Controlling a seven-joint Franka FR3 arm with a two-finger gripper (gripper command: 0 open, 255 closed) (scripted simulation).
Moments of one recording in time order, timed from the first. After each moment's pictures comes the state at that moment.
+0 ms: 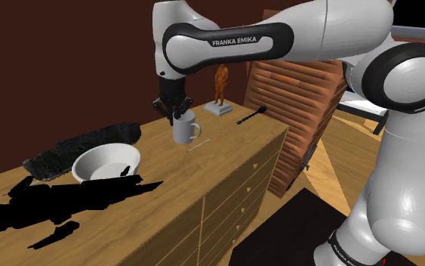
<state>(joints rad) 0.27 0.26 0.28 -1.51 -0.16 1.80 0.84</state>
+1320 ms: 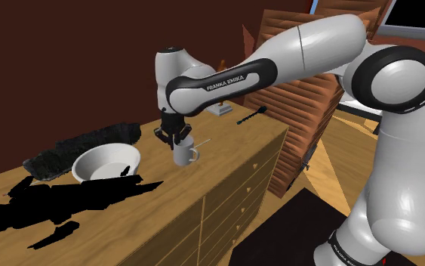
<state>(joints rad) 0.26 0.30 0.27 -1.72 -0.19 2.05 0.87</state>
